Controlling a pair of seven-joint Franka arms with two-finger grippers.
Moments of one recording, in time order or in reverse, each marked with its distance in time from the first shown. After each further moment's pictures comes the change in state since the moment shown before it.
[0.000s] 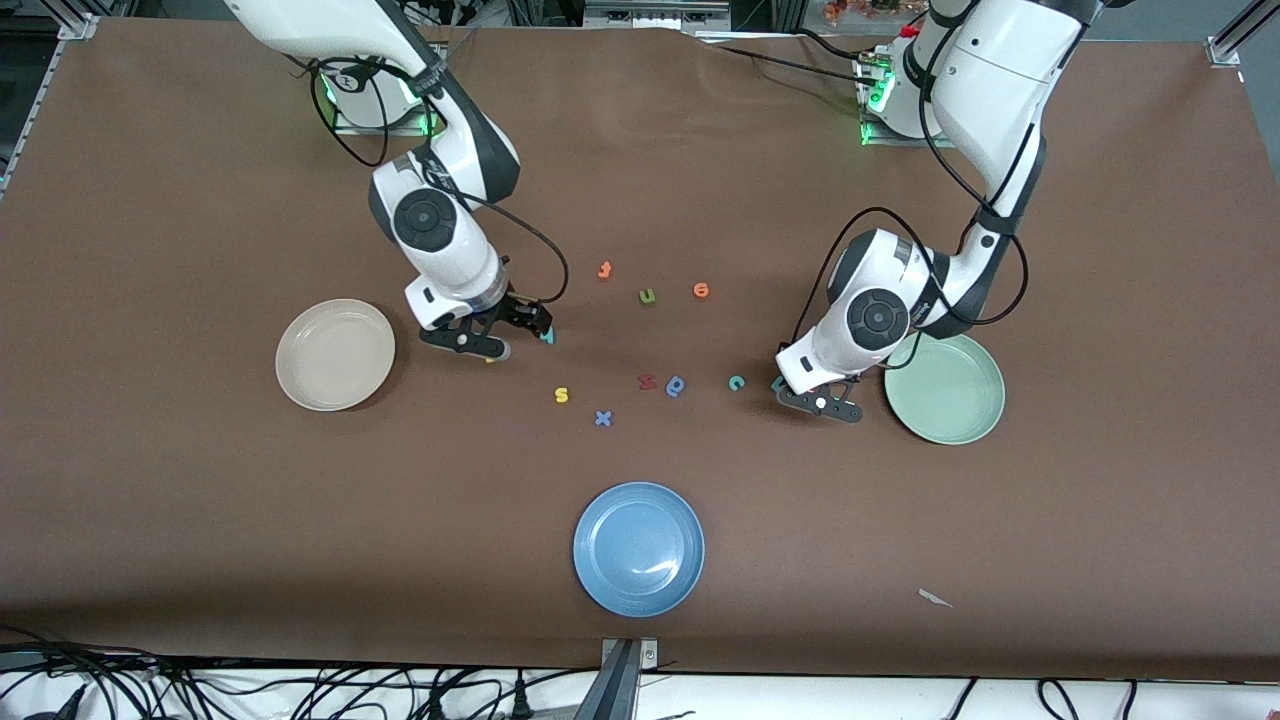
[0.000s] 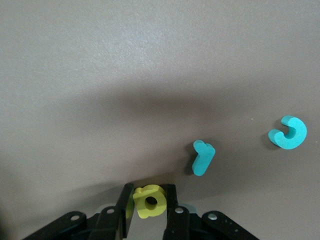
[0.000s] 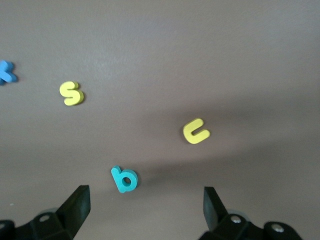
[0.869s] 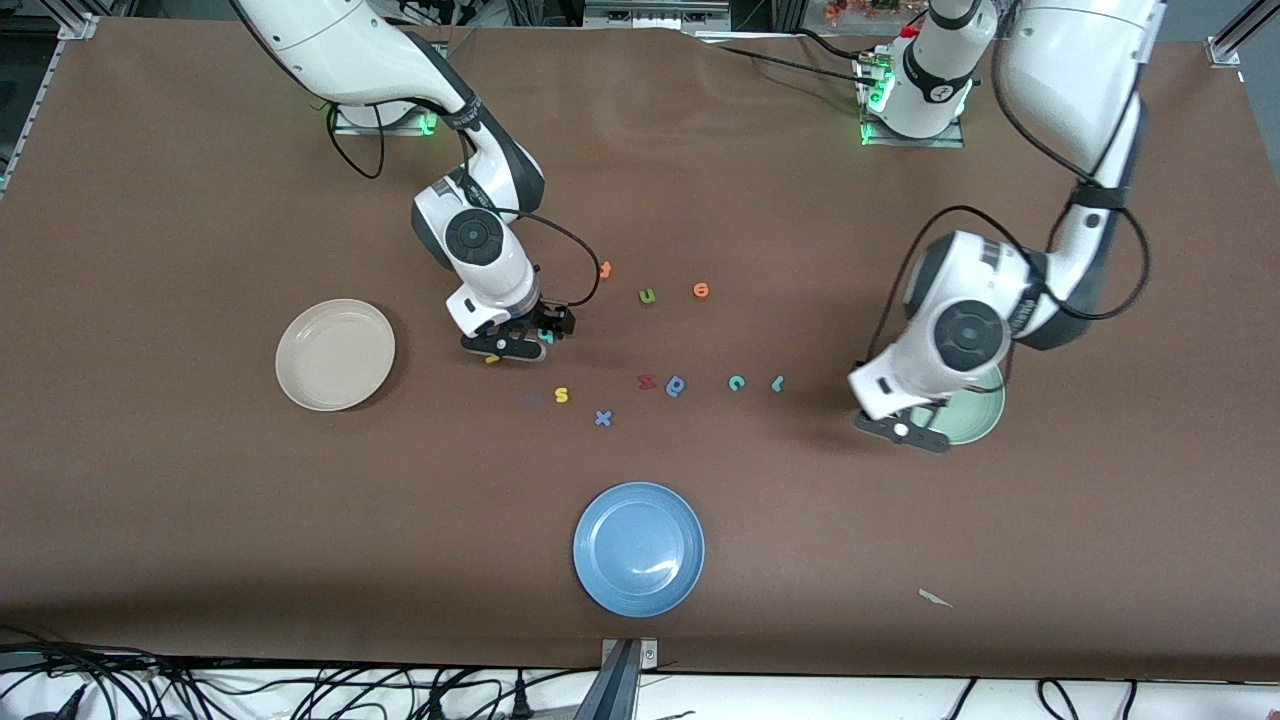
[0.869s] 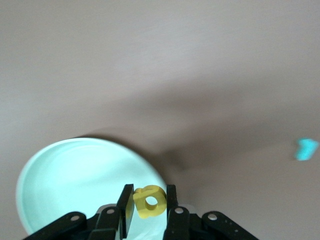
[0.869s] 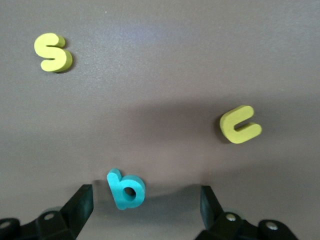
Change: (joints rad) left arm 0.169 -0.083 0.035 0.138 0.134 -0.238 0.166; right arm 0.041 0.127 -0.003 0.023 -0.059 0.083 0.013
